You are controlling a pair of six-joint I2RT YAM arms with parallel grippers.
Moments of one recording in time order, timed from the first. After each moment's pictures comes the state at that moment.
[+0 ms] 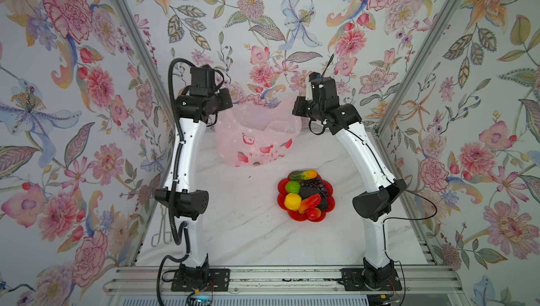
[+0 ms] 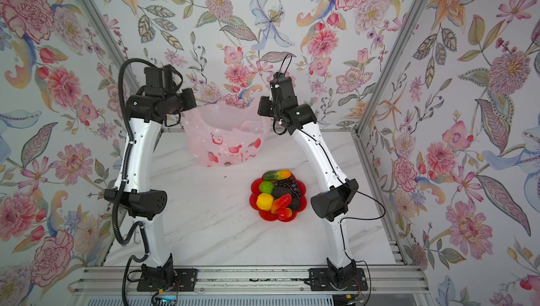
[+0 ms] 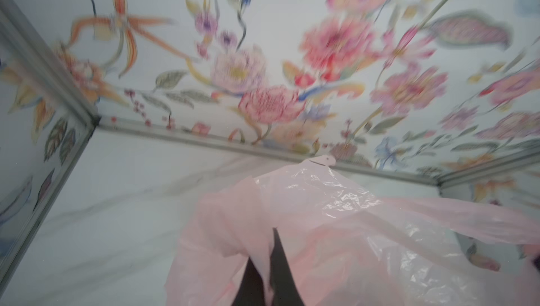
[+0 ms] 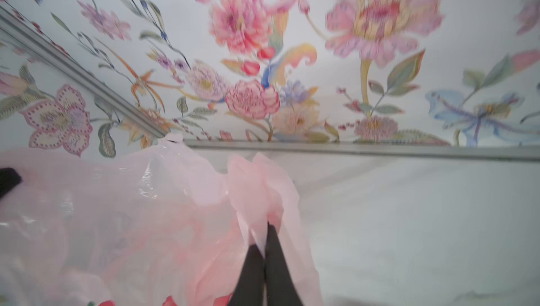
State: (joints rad) left arm -0.16 2.08 2.81 -1.10 0.01 -0.37; right arm 0.53 2.13 2.63 -0.81 0.07 0.40
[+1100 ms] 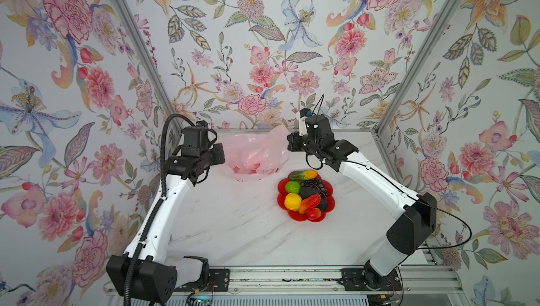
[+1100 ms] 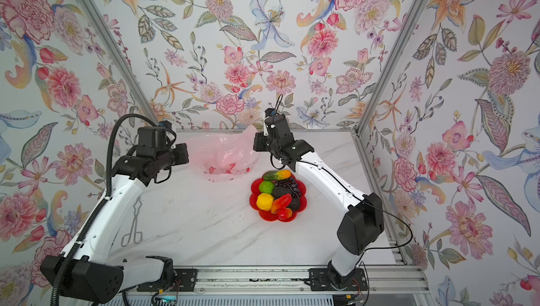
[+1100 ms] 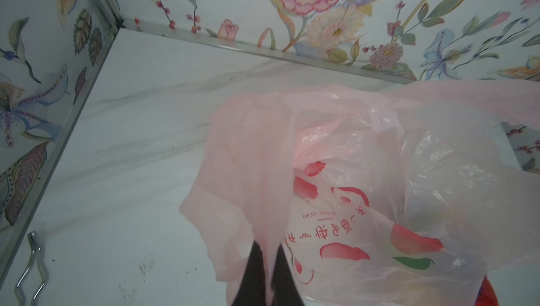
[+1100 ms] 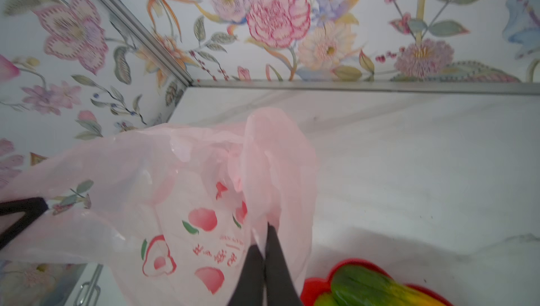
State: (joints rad) left arm -0.17 1.28 1.41 -0.77 -0.02 -0.29; right arm 0.65 1.69 1.68 -0.42 0.01 0.44
